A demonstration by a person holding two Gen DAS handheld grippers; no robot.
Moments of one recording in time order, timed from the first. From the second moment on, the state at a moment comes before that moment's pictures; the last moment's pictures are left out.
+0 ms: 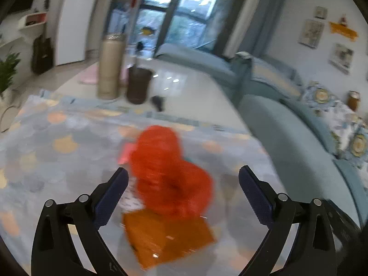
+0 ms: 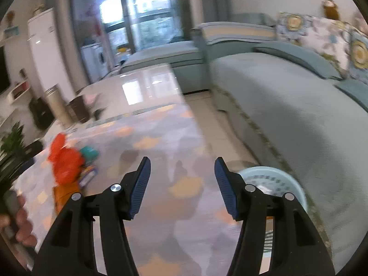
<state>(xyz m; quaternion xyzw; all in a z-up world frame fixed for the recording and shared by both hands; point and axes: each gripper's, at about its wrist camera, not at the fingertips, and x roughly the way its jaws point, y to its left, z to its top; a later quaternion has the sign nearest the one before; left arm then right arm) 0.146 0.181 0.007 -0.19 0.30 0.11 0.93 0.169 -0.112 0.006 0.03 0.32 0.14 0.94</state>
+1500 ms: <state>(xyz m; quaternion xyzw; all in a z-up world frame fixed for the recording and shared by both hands) 0.033 0.272 0.016 -0.21 0.32 0.11 0.92 0.136 0.145 -0.078 -0.08 0.44 0.22 0.87</state>
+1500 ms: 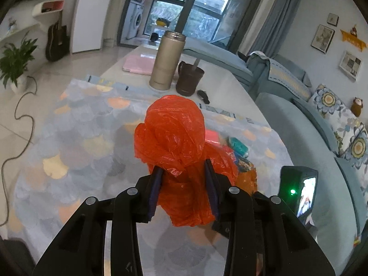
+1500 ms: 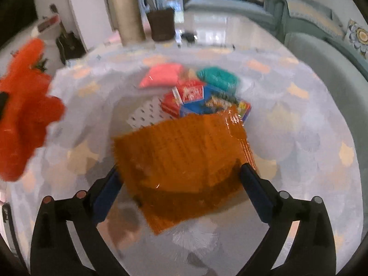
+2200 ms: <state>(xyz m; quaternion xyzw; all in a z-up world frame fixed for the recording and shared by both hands) 0.045 0.205 0.012 -0.16 0.32 0.01 0.93 0.131 -0.002 -0.029 0.01 0.40 0.24 0.88</state>
